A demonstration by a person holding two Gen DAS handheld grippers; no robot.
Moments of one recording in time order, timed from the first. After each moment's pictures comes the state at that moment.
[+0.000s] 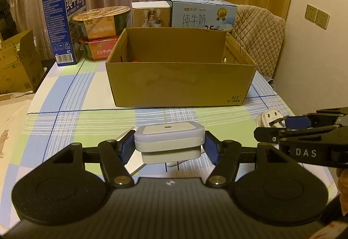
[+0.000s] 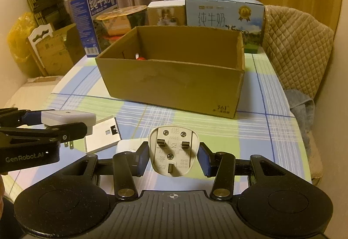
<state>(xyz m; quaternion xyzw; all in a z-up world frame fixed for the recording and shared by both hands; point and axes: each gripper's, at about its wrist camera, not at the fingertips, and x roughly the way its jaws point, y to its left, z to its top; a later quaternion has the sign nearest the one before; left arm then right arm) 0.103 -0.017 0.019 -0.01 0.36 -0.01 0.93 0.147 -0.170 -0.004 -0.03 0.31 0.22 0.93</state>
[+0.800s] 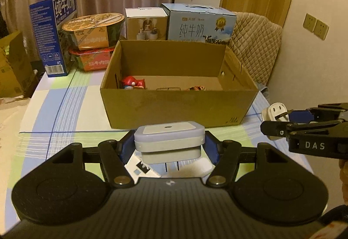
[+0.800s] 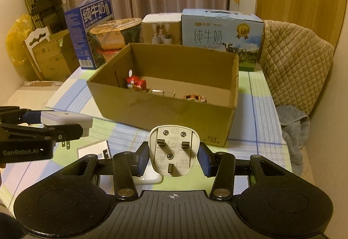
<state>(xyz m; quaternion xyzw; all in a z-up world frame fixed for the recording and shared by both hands) 0.160 0.006 0.053 -0.03 0.37 -0.04 0.93 0.187 -0.173 0.042 -0.04 0.30 0.21 0.93</state>
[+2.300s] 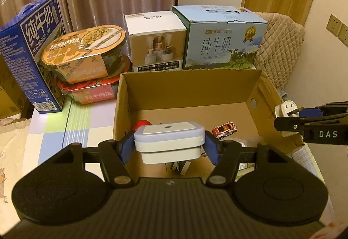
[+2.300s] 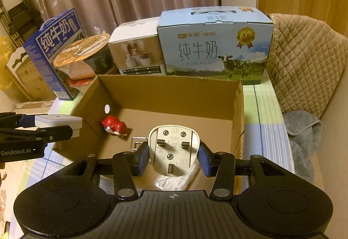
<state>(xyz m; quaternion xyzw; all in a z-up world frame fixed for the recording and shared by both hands) 0.341 0.043 0.071 0.00 0.41 -0.04 0.91 0.360 -0.155 0.083 0.01 0.35 0.20 0.91</state>
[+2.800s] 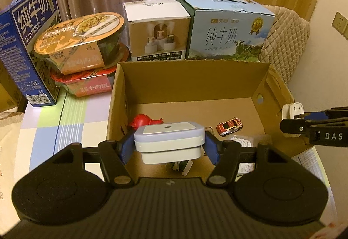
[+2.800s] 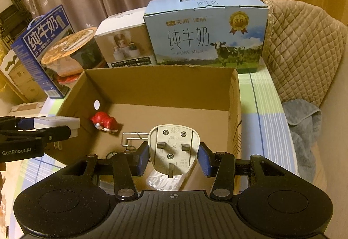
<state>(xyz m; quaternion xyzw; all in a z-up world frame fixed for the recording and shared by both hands) 0.359 0.046 0.045 -0.01 0.43 -0.04 0.90 0.377 -0.161 0.064 0.02 0.37 0.19 0.91</state>
